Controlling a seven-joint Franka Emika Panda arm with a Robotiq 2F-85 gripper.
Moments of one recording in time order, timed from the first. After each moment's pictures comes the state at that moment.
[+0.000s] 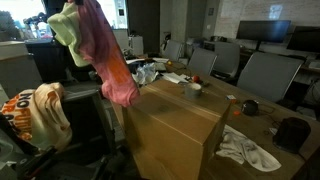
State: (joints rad) arm -0.06 -0.51 0.07 -1.98 0.02 1.52 0.66
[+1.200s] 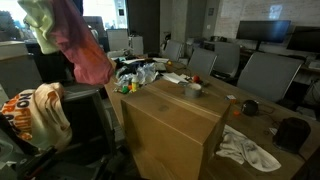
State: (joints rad) arm 0.06 -0.19 0.26 -1.54 0.00 1.30 0.56
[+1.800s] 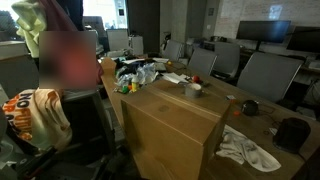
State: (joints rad) arm 0.19 0.02 0.29 -1.35 -0.04 1.22 0.54
